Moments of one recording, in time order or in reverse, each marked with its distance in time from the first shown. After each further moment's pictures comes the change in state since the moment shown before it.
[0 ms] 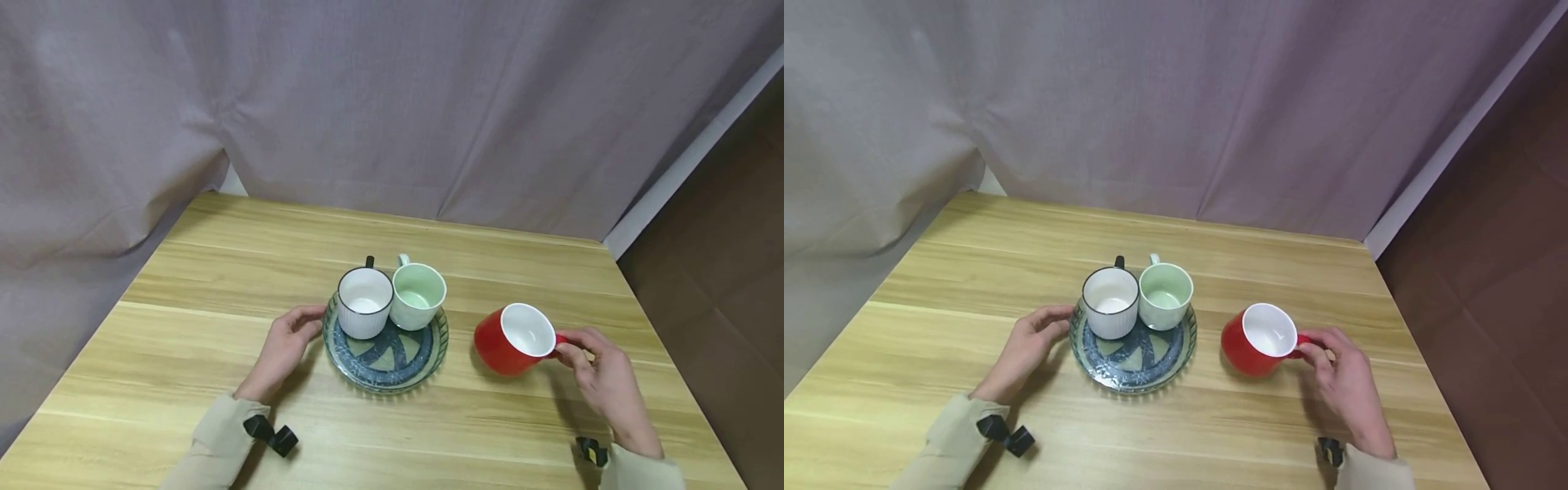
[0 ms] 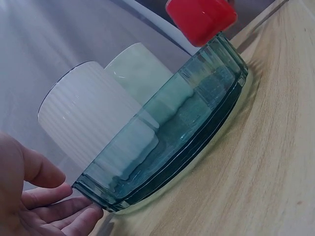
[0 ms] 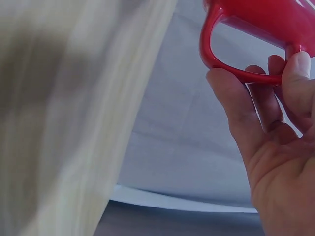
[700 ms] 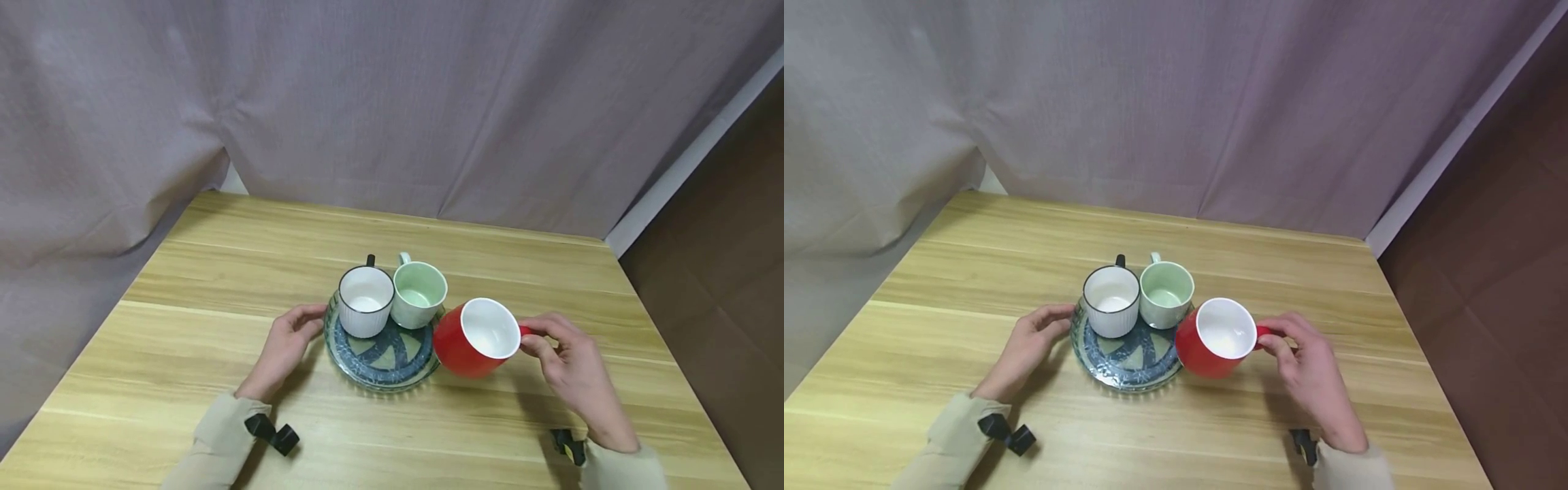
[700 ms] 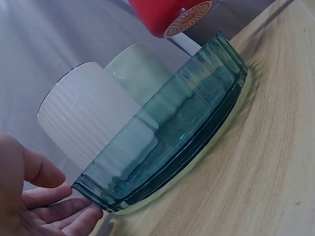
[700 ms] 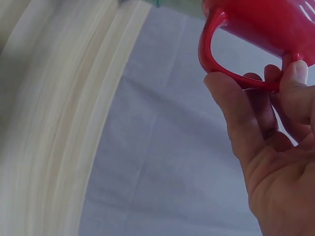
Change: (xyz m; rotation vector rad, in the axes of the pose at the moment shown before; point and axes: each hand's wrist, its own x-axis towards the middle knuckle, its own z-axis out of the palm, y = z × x) left_hand 0.000 0.001 0.000 0.021 -0.006 0.002; right_hand 0.016 -0.069 0.015 0.226 -0.072 -0.167
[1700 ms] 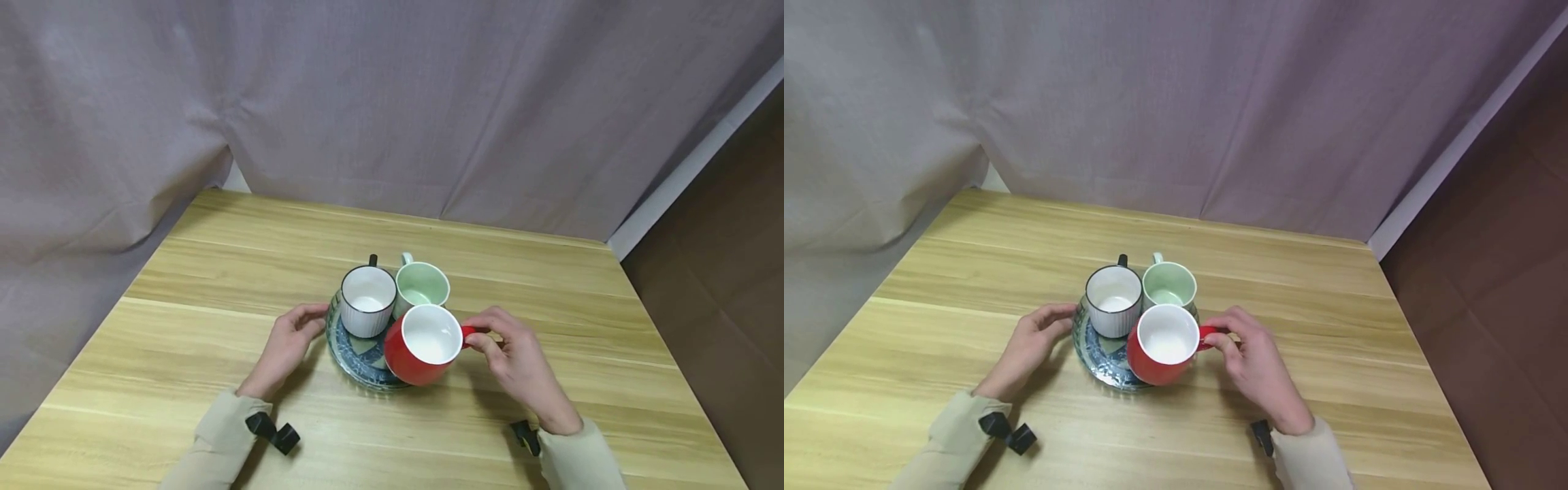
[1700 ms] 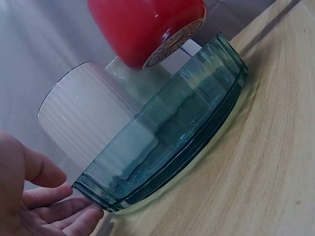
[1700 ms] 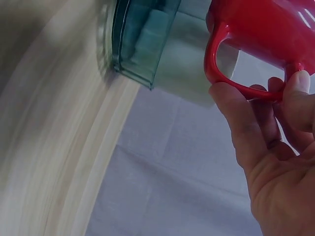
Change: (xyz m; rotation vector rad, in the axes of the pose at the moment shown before) left_hand 0.000 0.001 0.002 -0.004 -0.013 0.002; right_hand 0.018 -0.019 0.049 0.135 -0.158 -0.015
